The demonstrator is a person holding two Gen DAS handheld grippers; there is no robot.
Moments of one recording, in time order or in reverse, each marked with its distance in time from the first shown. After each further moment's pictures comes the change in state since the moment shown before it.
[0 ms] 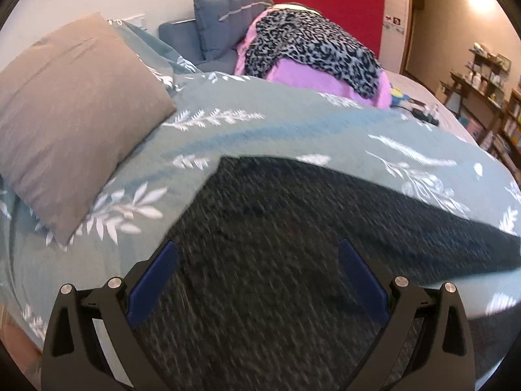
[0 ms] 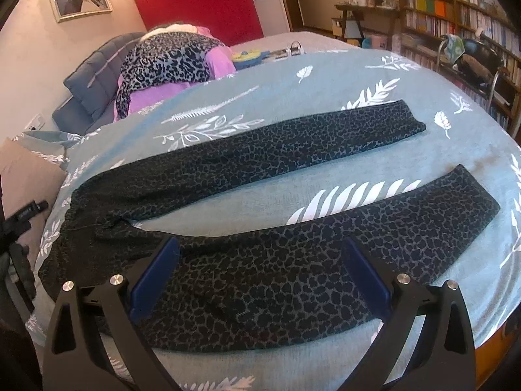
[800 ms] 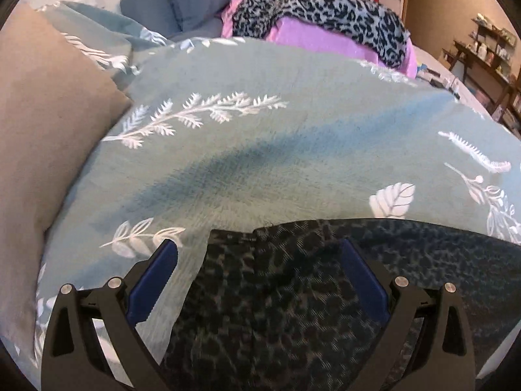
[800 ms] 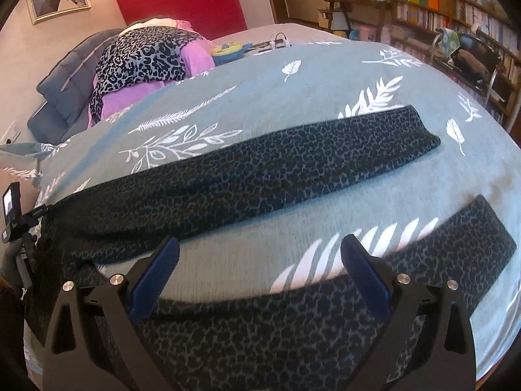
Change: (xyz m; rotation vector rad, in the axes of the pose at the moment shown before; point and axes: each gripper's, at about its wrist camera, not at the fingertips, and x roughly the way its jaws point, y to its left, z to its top) left arm 0.214 0.028 0.082 0.103 0.158 -0.032; right arm 0.078 -0.015 0.064 0.026 0.024 -0.068
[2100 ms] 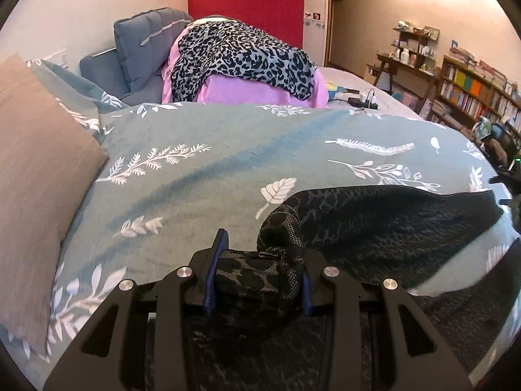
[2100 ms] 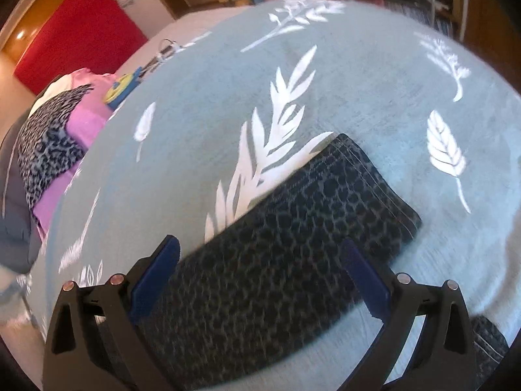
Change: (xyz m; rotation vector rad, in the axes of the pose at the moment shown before) left arm -0.165 -0.017 -0.071 0.164 -0.237 -0.245; right arm 0.134 -0.201 0.158 0.460 0.119 -0.115
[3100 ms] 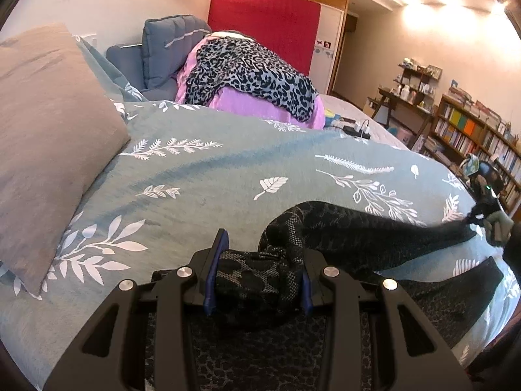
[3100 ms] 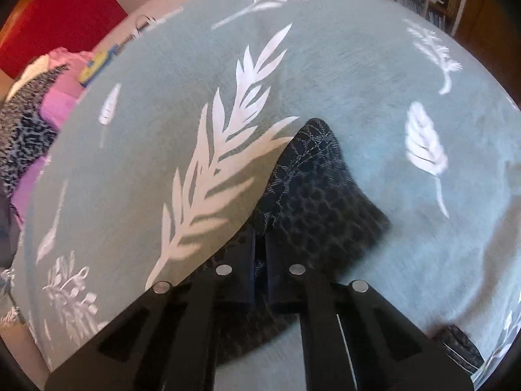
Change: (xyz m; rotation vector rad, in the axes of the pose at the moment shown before) left arm -0.086 0.017 -0.055 -0.141 -0.100 -0.044; right arm 0.004 -0.026 0.011 -0.023 0.081 -0.095
